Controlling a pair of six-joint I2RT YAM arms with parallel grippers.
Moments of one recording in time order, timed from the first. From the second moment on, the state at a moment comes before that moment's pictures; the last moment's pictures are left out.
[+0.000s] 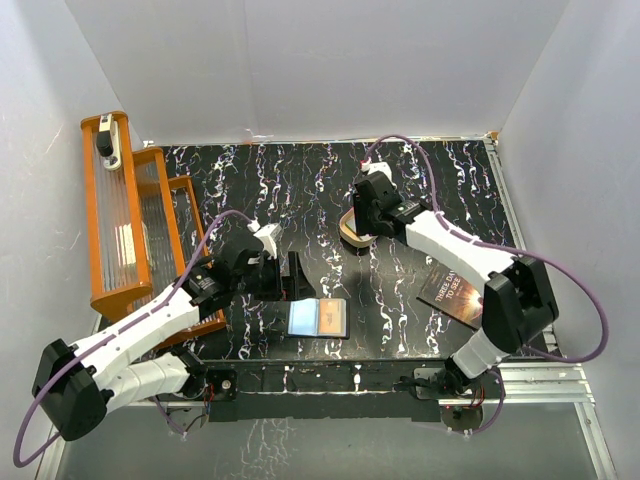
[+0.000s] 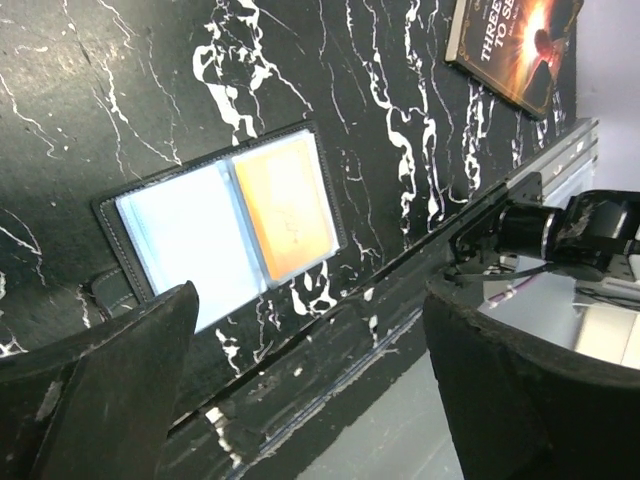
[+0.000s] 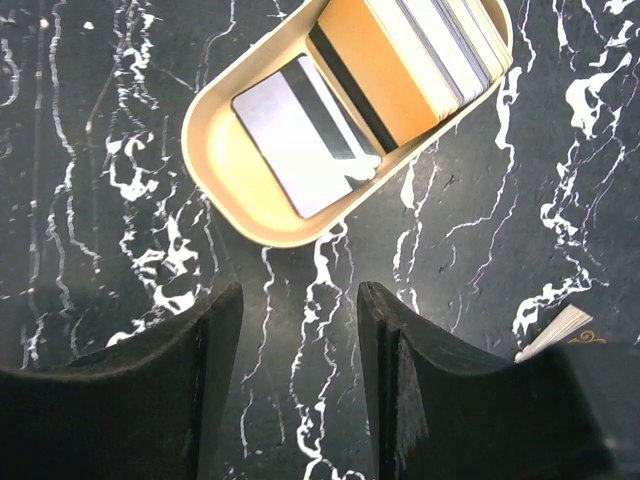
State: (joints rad) left arm -0.74 1.03 0.70 -0.39 0.23 -0.72; right arm 0.58 1.54 1.21 -0.54 0.32 0.34
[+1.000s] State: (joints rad) left arm -0.74 0.98 0.72 -0.42 0.31 -0.56; right arm 0.46 2.03 1.55 -0.51 0.45 -0.03
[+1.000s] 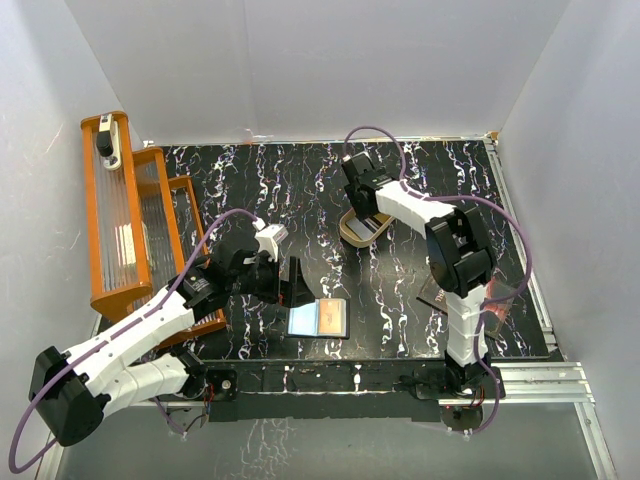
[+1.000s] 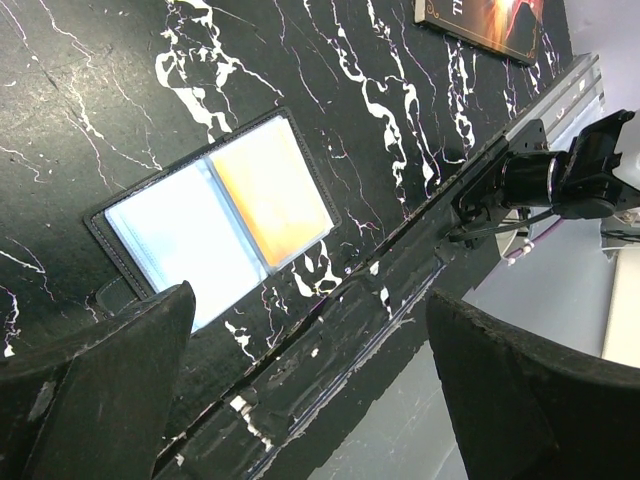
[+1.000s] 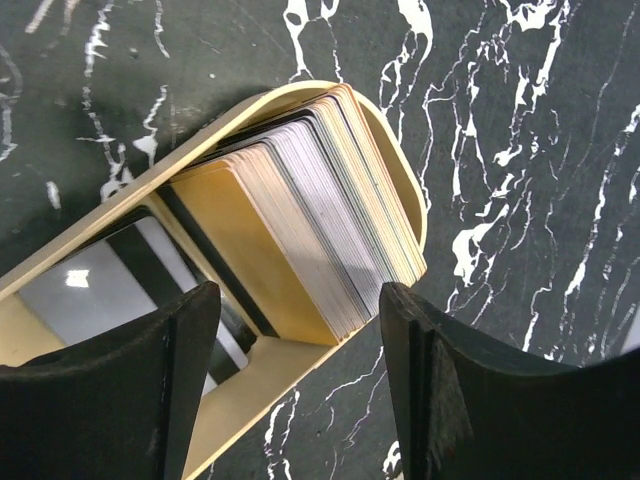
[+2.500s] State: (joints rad) left arm -0.74 1.01 0.73 -0.43 0.31 -0.58; right arm 0.45 2.08 1.59 -0.51 0.60 -0.08
